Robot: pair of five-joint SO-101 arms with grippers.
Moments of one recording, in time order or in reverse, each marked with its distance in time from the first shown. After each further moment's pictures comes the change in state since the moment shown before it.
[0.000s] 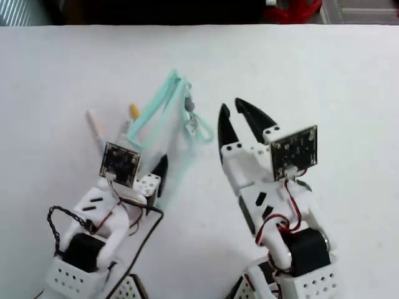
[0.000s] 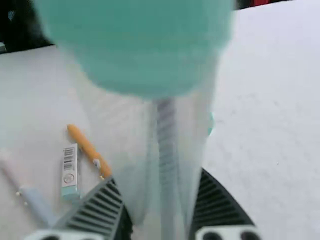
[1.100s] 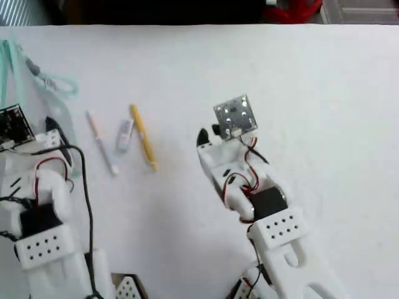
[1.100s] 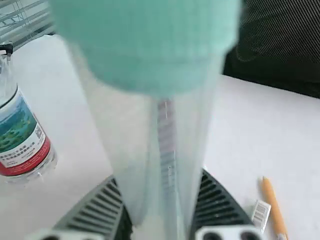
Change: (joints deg) left arm -43.5 28.2 -13.3 -18.2 1.2; right arm -3.6 22.9 10.7 -9.1 0.0
